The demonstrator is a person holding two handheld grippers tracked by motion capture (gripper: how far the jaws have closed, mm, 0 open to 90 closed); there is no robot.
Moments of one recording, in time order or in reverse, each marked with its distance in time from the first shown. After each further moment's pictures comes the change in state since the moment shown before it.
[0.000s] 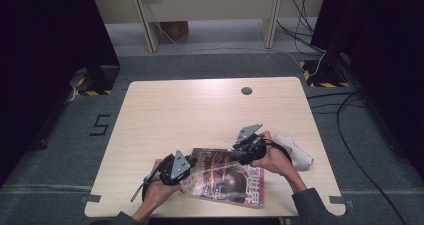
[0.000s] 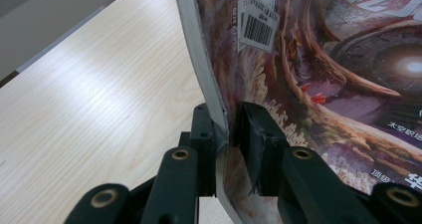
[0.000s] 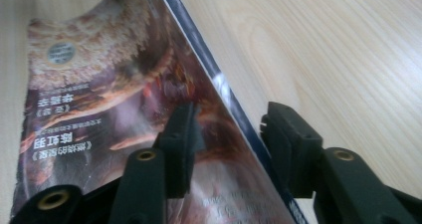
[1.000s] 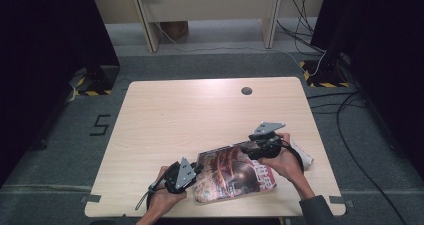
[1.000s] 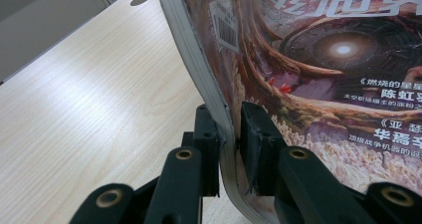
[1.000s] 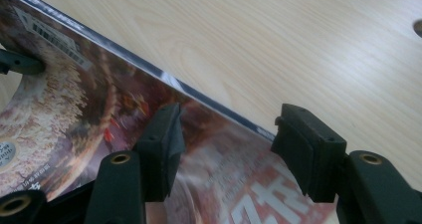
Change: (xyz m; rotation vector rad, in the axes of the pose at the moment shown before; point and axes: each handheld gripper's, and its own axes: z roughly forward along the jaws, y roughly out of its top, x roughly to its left) left arm -0.028 0.006 -0.005 -0.033 -0.020 -0.008; right arm -0.006 -0.020 -0.033 -0.138 -0.196 0.203
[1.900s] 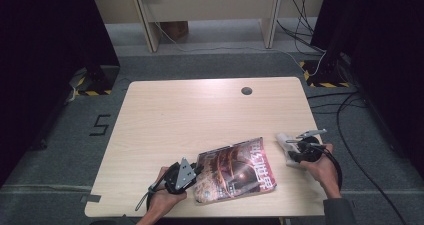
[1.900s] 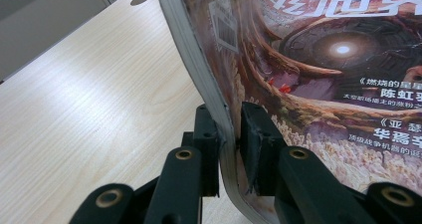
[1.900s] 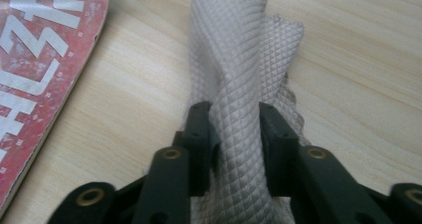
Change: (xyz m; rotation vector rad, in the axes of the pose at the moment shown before) left arm -0.002 0.000 -0.001 -0.002 0.002 -0.002; right arm -0.081 -0.098 -0.043 0.262 -0.254 0.307
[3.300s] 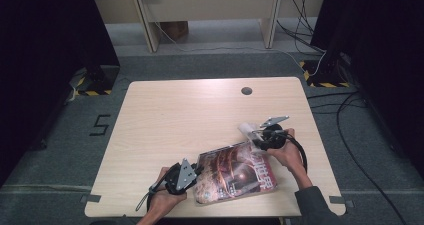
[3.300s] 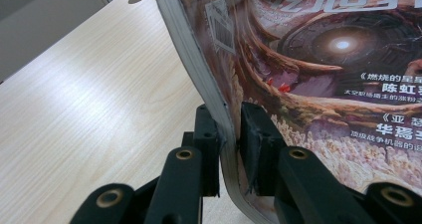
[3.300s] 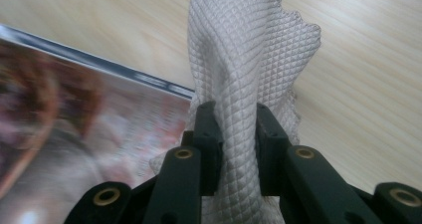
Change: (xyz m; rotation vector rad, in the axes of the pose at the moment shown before) left arm -0.001 -0.001 0.001 0.011 -0.003 0.007; right arm 0.067 0.074 0.032 -0.104 0.187 -0.168
